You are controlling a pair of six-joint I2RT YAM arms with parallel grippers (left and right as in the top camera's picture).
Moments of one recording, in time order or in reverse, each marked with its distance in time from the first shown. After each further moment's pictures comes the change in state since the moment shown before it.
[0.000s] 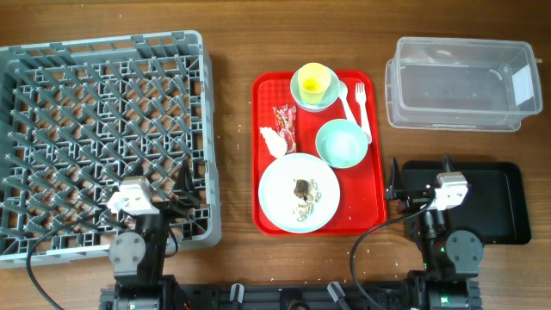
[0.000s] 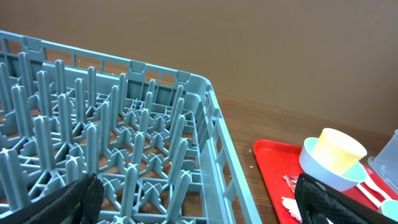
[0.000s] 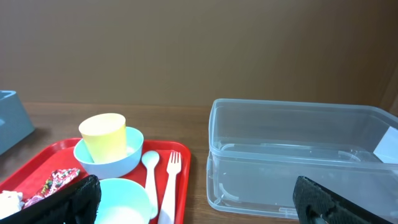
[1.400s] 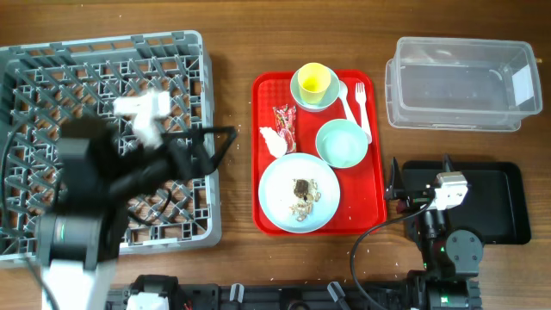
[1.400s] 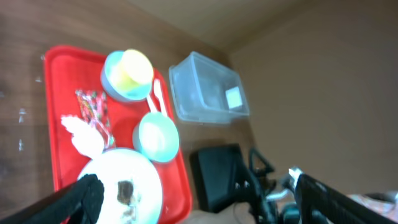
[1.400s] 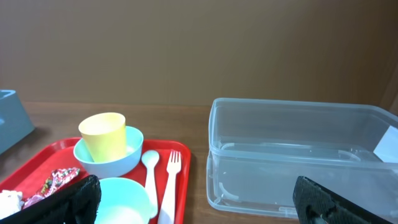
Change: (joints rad) left arm -0.126 0.912 1.107 -0.723 0.623 -0.264; right arm 0.000 0.003 0.000 0.000 0.000 0.000
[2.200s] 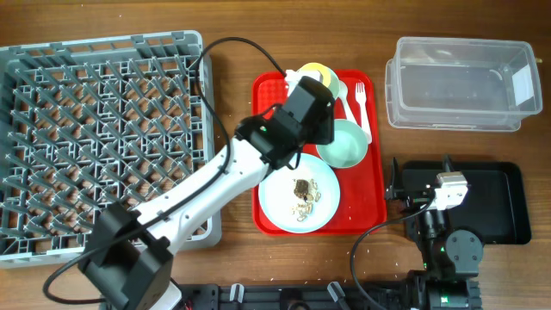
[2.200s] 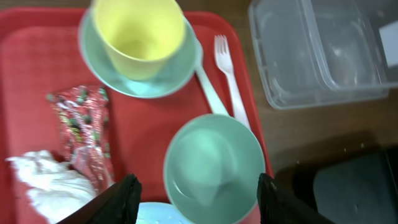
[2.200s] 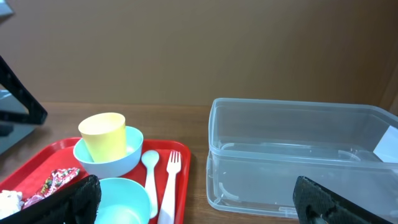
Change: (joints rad) left arm -0.679 0.765 0.183 0.357 -0.760 -0.091; right arm 0.000 0.000 0.000 0.000 0.000 0.000
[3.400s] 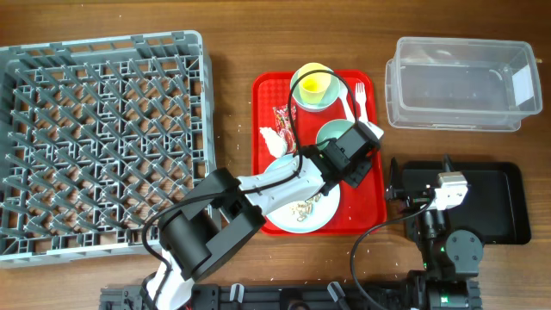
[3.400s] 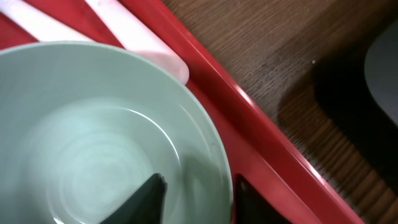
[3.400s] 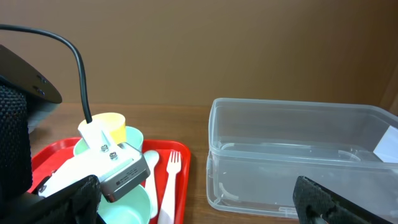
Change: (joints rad) left arm -0.189 0.353 0.000 0.265 0.058 0.383; right arm 0.000 0.000 0.000 0.000 0.000 0.000
